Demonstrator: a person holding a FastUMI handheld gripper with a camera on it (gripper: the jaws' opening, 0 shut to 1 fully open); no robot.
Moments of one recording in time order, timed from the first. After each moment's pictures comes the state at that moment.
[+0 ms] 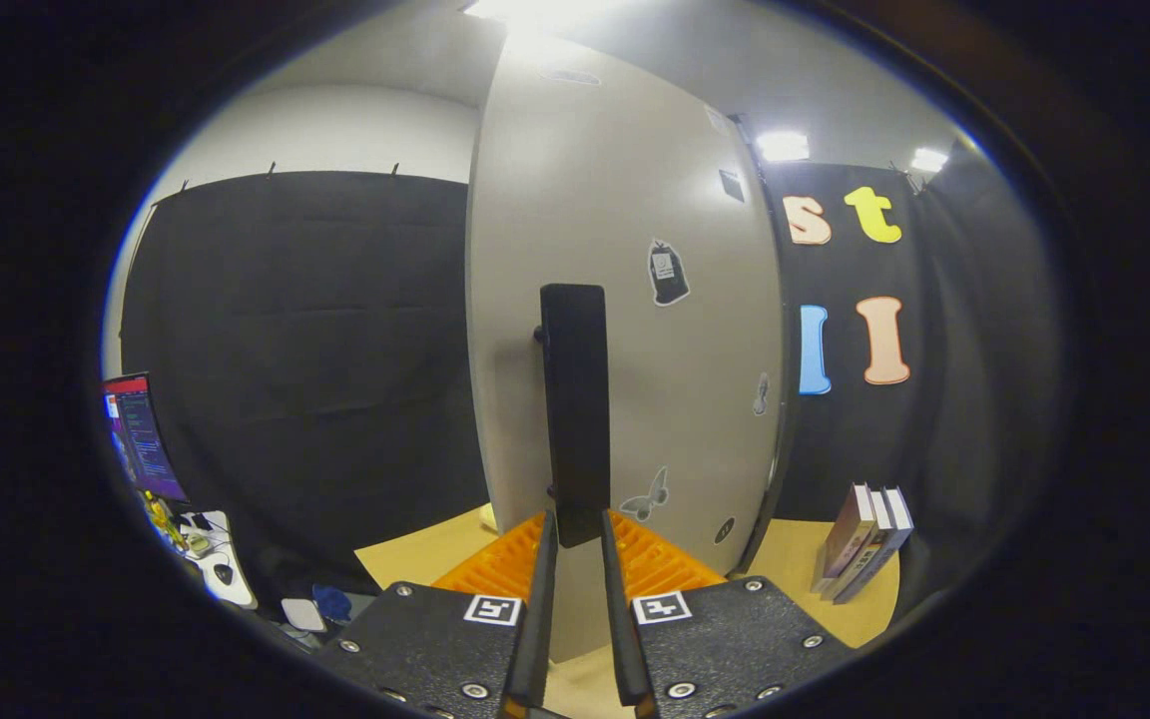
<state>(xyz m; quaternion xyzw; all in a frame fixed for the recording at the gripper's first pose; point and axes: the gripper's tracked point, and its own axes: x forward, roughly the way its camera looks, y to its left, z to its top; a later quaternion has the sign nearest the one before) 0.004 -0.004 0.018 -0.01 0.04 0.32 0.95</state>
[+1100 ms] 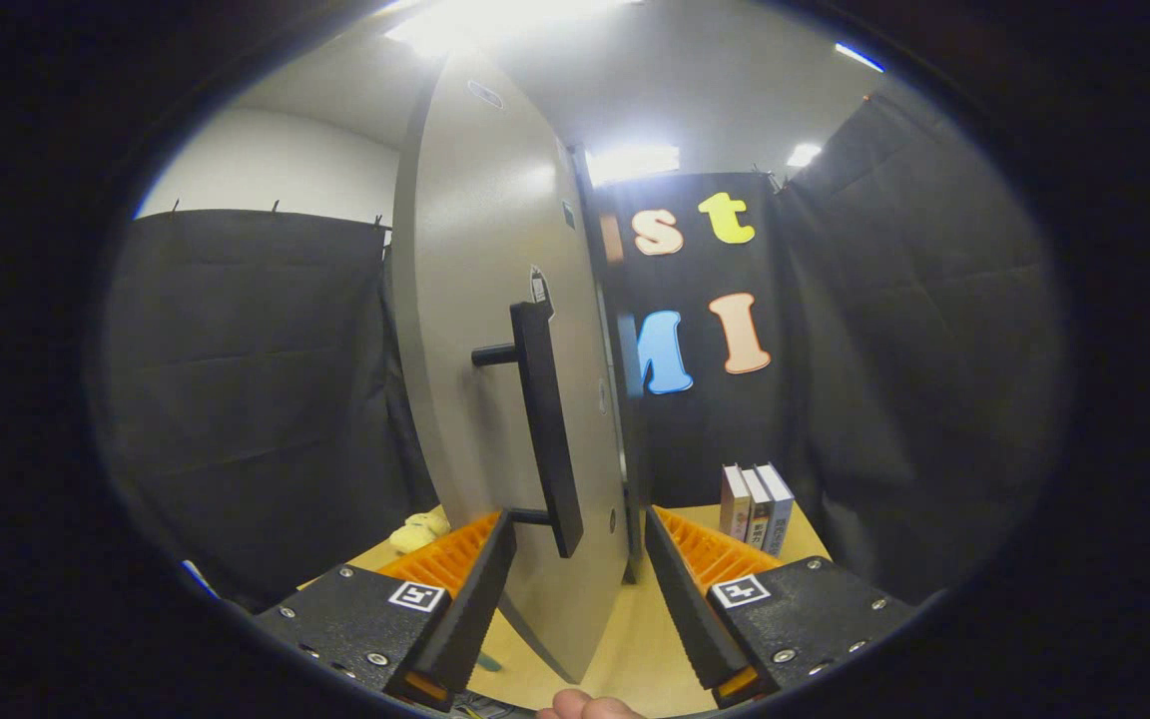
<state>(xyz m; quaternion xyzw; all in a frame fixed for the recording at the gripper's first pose) 0.008 -0.117 0.021 0.05 0.02 0.13 0.99</state>
